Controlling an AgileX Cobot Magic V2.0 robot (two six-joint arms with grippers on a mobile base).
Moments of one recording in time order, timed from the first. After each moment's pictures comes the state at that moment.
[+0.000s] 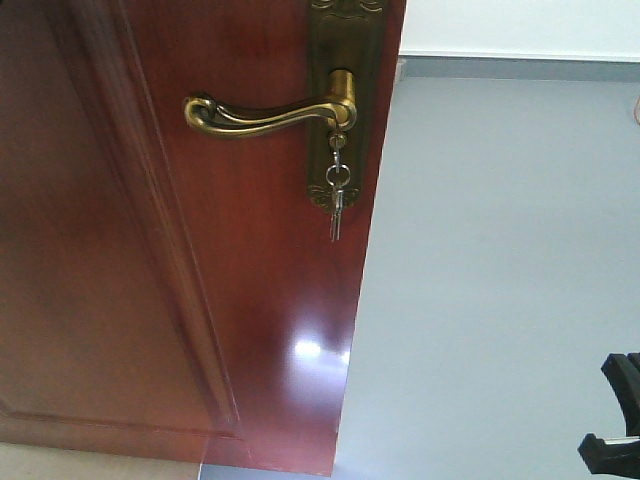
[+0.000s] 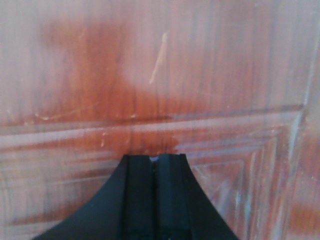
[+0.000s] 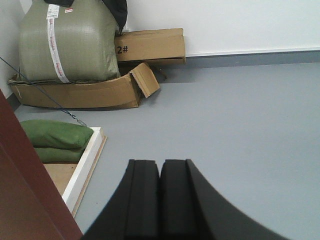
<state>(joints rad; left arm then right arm) -0.24 0.97 -0.97 -1.15 0.10 1.16 0.05 -0.01 0.03 0.12 0.38 -0.02</state>
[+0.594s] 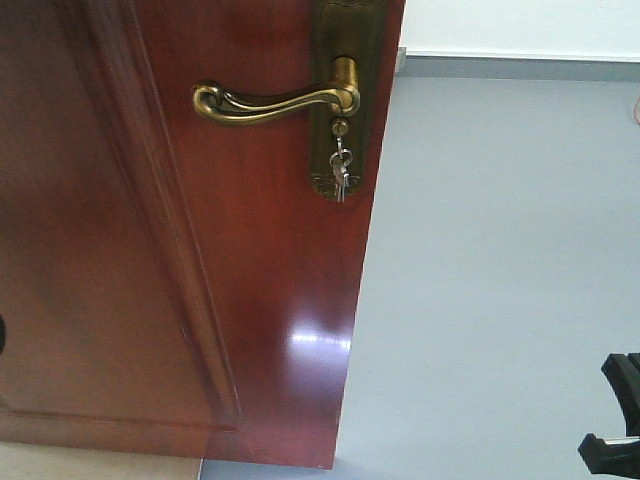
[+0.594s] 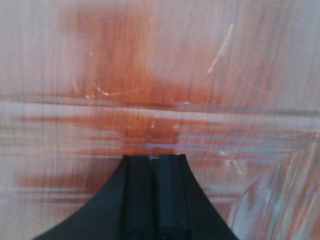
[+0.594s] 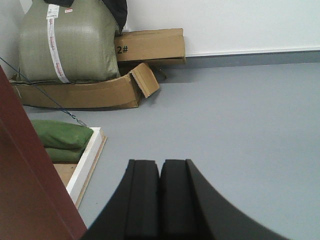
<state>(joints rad) -0.24 0.99 -0.98 0.20 0.08 -0.28 0.05 -0.01 0.03 0.12 0.38 -0.02</state>
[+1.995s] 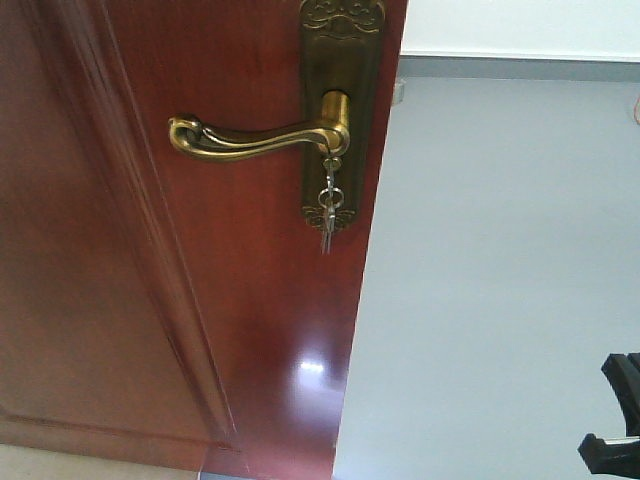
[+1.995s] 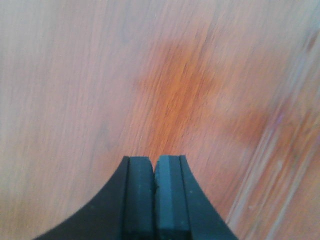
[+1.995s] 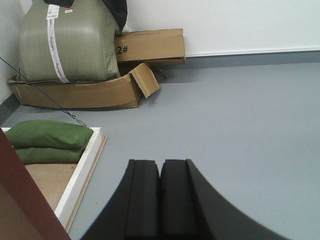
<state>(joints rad) -0.02 -0.01 0.02 0.21 0.05 -0.46 0.05 -0.01 0.03 0.12 0.38 -0.02</state>
